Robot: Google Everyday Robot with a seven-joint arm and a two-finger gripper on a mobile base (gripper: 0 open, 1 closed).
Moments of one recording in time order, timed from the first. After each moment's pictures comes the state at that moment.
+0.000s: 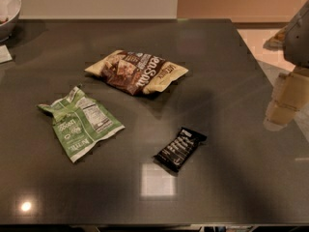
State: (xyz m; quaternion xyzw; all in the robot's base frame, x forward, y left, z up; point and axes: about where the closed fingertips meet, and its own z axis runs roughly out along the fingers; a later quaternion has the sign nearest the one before) arm 0.438 -0.217 0.976 -0.60 0.78 -0.03 0.16
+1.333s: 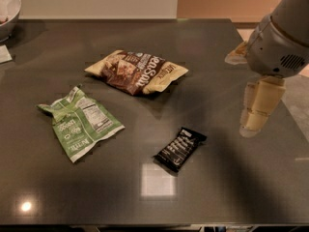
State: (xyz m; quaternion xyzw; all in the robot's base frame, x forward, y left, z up) arm 0.444 -0.168 0.946 -0.67 0.72 0.04 0.14
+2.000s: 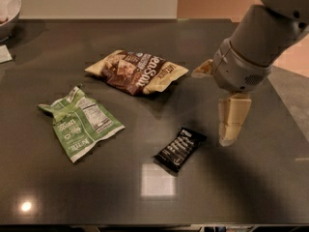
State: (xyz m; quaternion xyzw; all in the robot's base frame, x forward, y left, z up) arm 0.456 -0.124 0.900 -0.76 0.63 0.06 0.14
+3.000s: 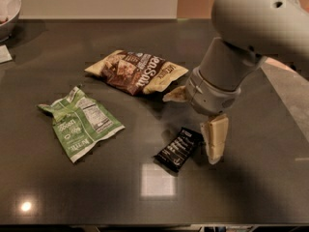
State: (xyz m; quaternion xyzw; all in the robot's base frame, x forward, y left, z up) arm 0.437 -0.082 0.852 -0.86 0.50 0.07 0.12
